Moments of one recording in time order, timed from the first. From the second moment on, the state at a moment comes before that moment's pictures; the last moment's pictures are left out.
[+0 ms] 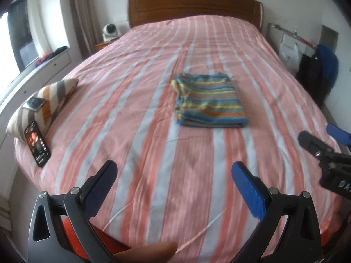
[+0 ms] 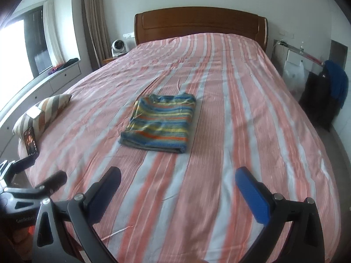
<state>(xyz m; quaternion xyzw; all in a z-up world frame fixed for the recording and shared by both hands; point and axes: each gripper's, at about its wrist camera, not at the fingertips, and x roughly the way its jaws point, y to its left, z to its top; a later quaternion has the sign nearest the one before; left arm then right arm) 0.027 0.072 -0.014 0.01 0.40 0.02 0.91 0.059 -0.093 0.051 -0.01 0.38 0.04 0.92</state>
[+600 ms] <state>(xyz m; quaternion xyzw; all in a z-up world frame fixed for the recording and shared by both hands) 0.028 0.065 -0.011 0.02 0.40 0.03 0.92 0.051 -0.082 0.058 -0.05 0.37 0.02 0.93</state>
